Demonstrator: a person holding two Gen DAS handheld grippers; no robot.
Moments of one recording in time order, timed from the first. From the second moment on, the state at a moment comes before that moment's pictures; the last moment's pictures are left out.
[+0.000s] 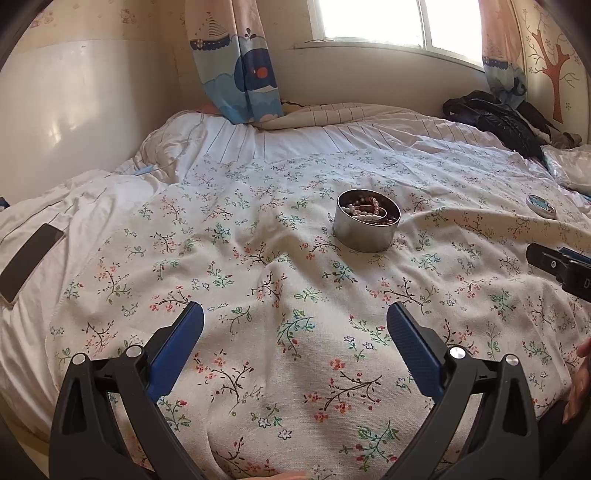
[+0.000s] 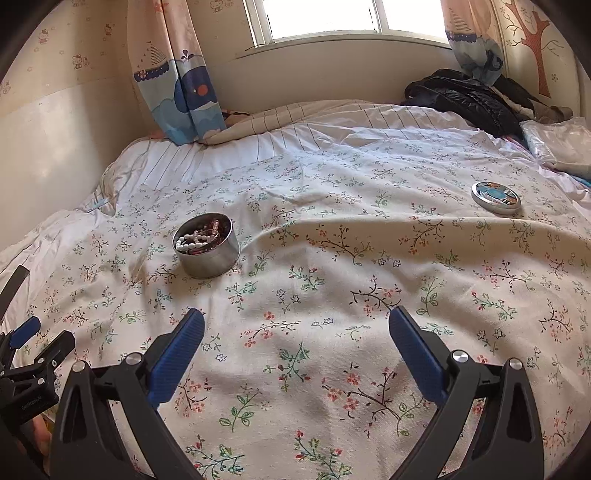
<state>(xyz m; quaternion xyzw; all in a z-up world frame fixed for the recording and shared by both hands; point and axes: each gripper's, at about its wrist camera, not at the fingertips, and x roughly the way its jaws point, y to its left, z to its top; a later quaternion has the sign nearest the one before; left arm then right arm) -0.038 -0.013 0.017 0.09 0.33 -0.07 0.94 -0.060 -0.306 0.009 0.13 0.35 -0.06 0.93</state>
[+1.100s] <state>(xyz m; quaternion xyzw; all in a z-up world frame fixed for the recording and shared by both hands) -0.031 -0.007 0.011 0.07 0.35 -0.05 0.93 -0.061 -0.310 0.008 0.13 0.35 -0.08 0.93</state>
